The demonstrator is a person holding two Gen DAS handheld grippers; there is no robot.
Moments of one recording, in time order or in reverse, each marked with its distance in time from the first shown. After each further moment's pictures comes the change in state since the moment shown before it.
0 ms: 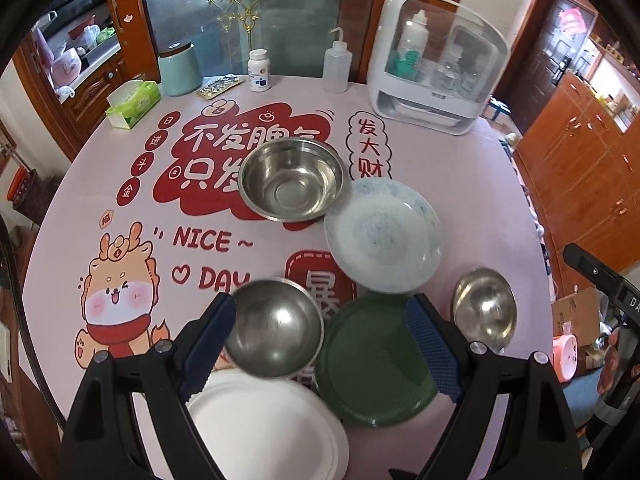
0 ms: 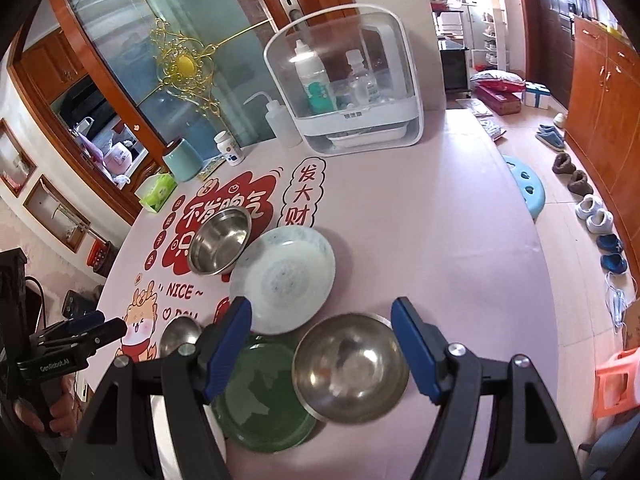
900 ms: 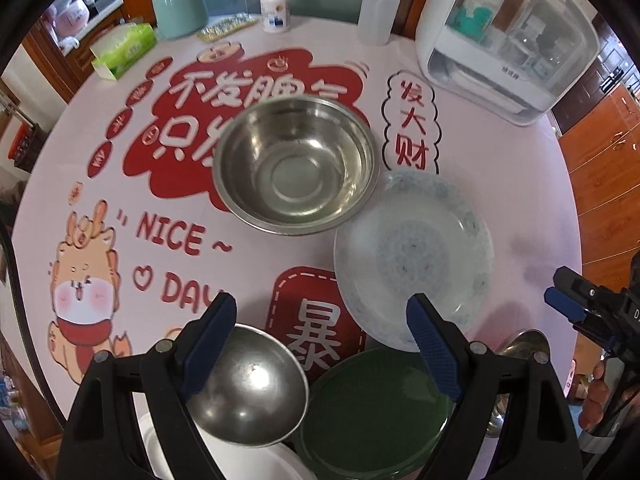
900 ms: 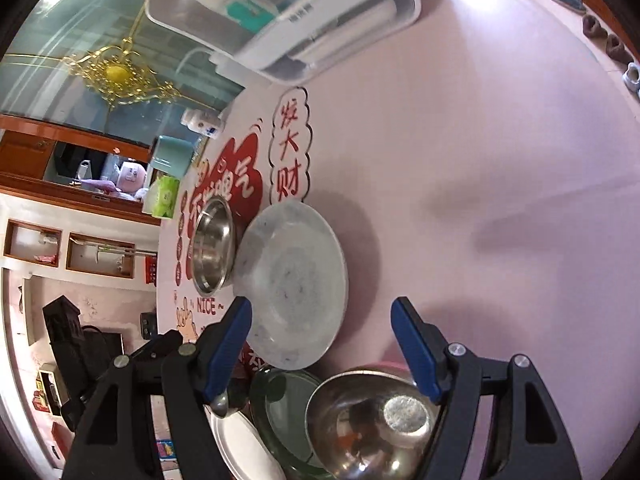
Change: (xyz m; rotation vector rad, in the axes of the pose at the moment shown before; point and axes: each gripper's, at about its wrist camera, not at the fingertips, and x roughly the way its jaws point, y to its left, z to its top) left arm 0.123 -0.002 0.051 -0.121 0.197 0.058; right arm 0.151 -0.058 0.022 0.326 0.320 0.244
